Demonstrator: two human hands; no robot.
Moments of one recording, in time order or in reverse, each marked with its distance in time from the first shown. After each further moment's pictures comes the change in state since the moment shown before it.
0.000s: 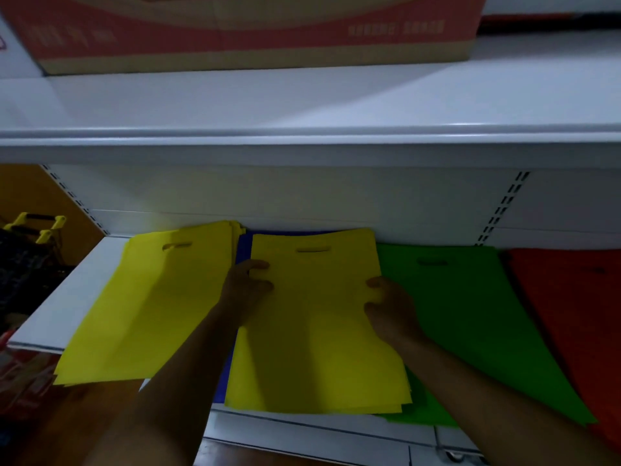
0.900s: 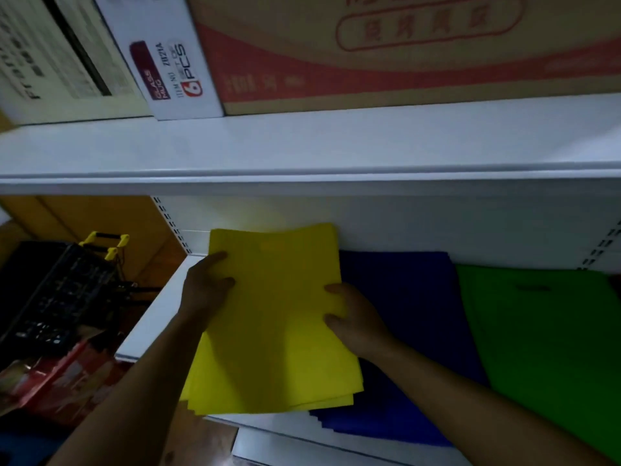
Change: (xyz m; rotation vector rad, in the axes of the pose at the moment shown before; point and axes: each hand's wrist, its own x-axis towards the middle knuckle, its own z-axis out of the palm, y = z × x) left_hand 0.036 -0.032 -0.226 0.121 0.242 0.155; right_hand -0.035 -0.133 0.147 0.079 -0.336 -0.307
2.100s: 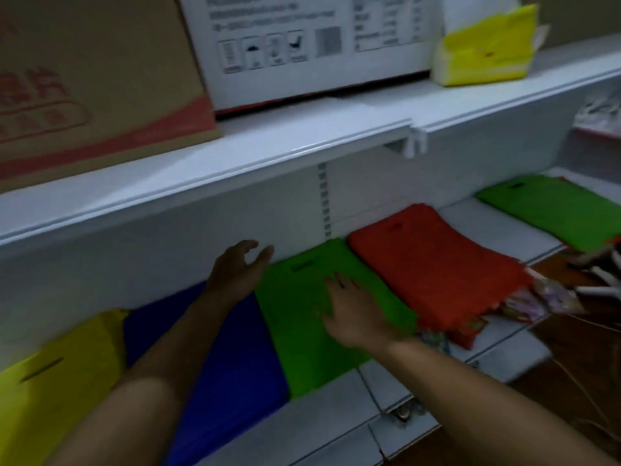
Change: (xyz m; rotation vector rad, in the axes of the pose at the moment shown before) left_hand -0.169 0.234 0.278 0.232 -0.576 0.489; right_hand -0.203 0.087 -0.218 -0.612 0.434 0.302
